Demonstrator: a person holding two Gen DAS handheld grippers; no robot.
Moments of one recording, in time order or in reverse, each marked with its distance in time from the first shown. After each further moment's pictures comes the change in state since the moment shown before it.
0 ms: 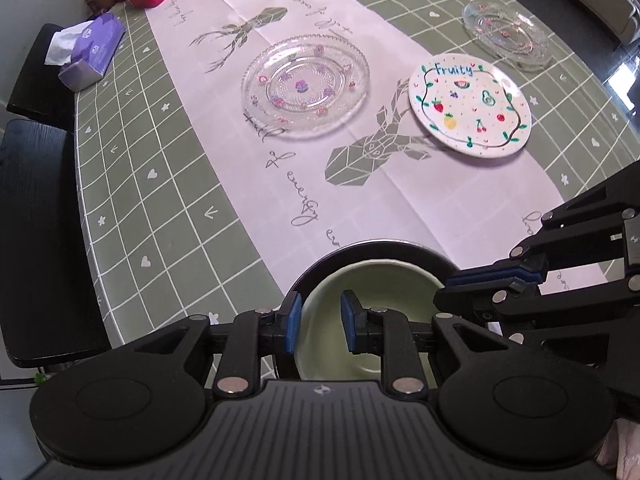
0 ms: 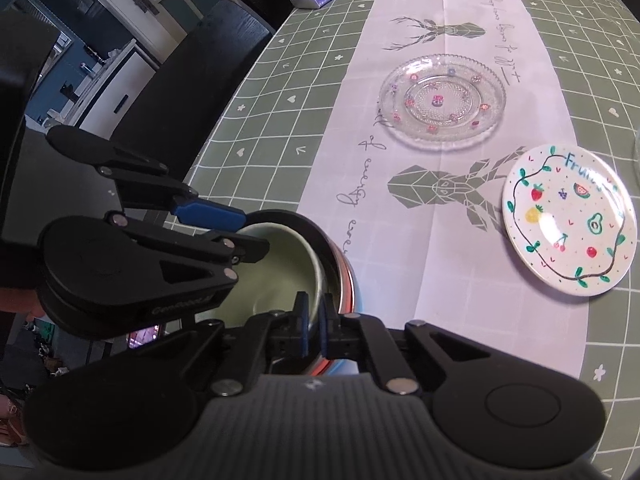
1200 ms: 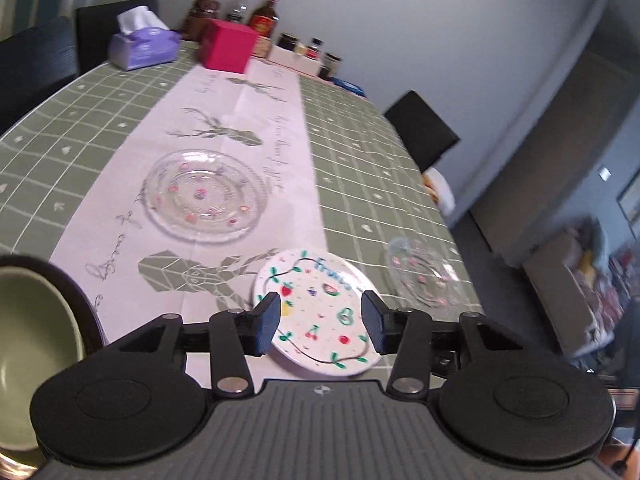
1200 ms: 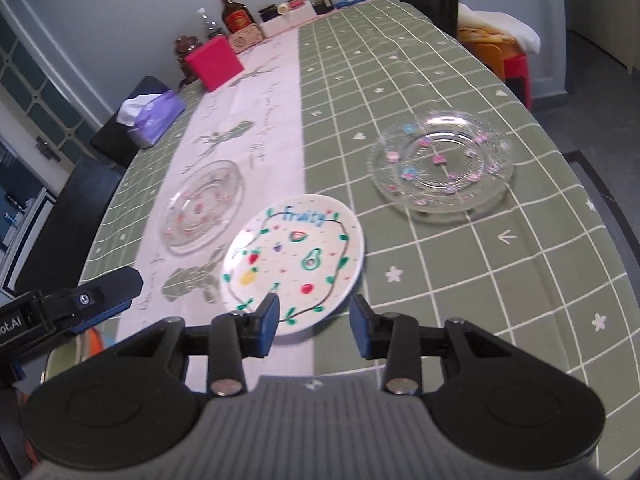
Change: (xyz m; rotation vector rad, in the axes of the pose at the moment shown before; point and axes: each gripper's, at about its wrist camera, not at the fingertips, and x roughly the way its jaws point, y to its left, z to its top) left arm 0.021 -0.100 0.004 -0.699 -0.626 -0.236; right arm -0.072 -0.203 -0.047 0.302 -0.349 -0.206
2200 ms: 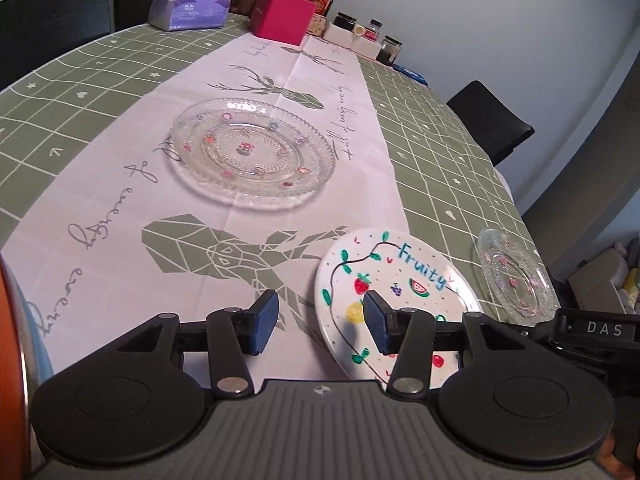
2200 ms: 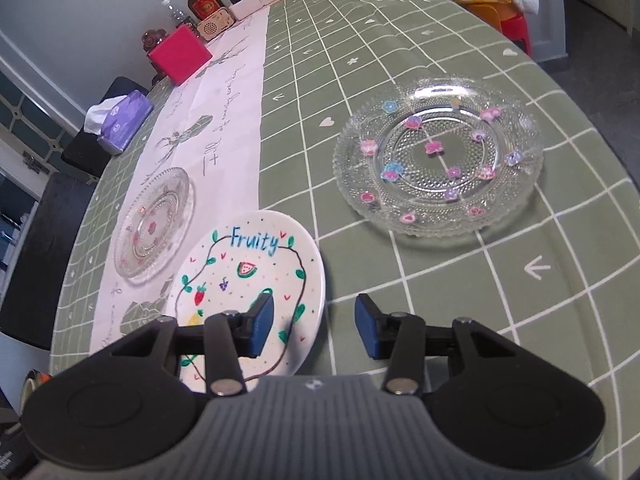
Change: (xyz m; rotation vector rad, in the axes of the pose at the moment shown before) left arm 0.082 0.030 -0.021 -0.055 0.018 0.115; right arm 0.070 -0.031 0.033 0.085 0.075 0.053
